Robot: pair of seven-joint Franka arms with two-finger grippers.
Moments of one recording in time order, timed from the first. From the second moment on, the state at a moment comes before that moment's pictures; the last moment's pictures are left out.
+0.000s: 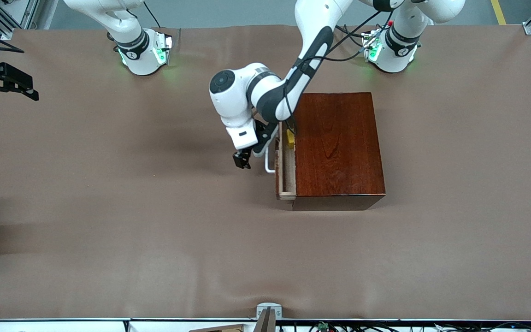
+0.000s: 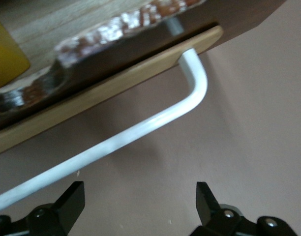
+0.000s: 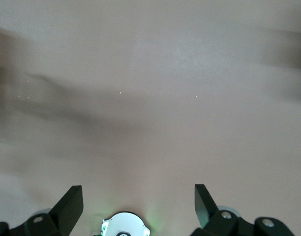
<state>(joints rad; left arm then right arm) -1.11 0.85 0.26 -1.26 0.06 2.04 -2.04 0.06 -0.01 -0.09 -1.46 0.01 1.33 -0.23</state>
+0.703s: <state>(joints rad) -1.09 0.84 0.27 -1.26 0.06 1.89 -2.04 0.06 -0.01 -0.08 -1.46 0.01 1.34 -0.23</state>
